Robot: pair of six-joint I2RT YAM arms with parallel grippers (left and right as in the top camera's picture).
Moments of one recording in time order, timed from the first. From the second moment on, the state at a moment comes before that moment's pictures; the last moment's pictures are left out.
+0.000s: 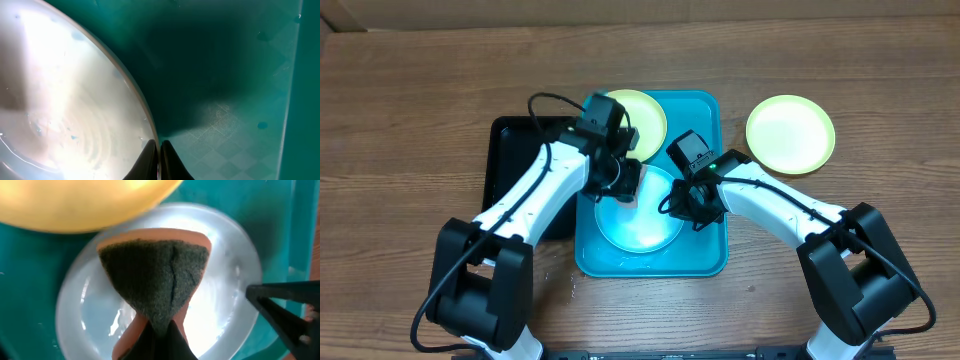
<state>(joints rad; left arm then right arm) -0.38 1.80 1.25 -0.81 0.26 -0.21 0.59 1.85 1.16 -0.71 -0.12 0.77</state>
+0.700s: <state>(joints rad) -0.42 1.80 1.11 -0.71 0.13 -0.32 0.59 1.85 1.16 -0.71 -0.12 0.77</state>
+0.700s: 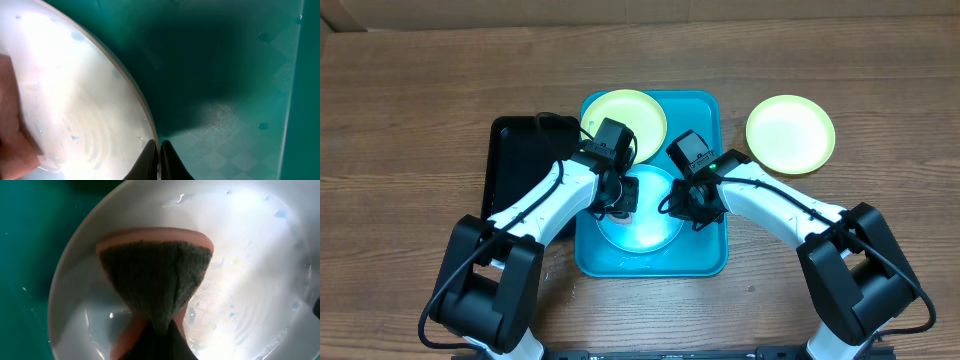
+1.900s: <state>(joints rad) -0.41 1.82 1.16 -0.80 0.14 -0.24 0.61 1.85 1.16 -0.70 -0.12 0.77</state>
